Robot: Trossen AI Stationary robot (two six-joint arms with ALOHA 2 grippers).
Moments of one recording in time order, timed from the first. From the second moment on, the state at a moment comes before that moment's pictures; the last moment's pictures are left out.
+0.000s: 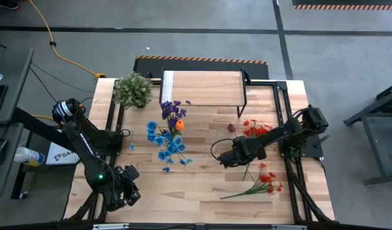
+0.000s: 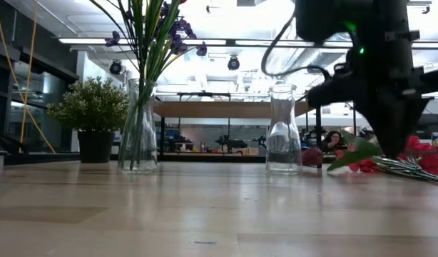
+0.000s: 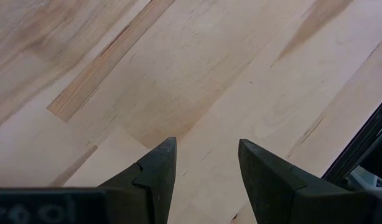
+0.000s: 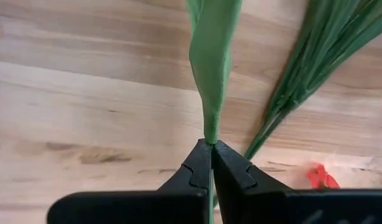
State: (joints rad) left arm -1.07 1.40 0.85 -0.76 -0.30 -1.81; right arm 0.31 1.75 1.10 -1.07 0.06 1.72
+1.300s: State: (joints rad) left arm -1.07 1.40 0.85 -0.76 -0.30 -1.81; right arm 0.44 1.21 1.10 -1.02 0.08 1.73
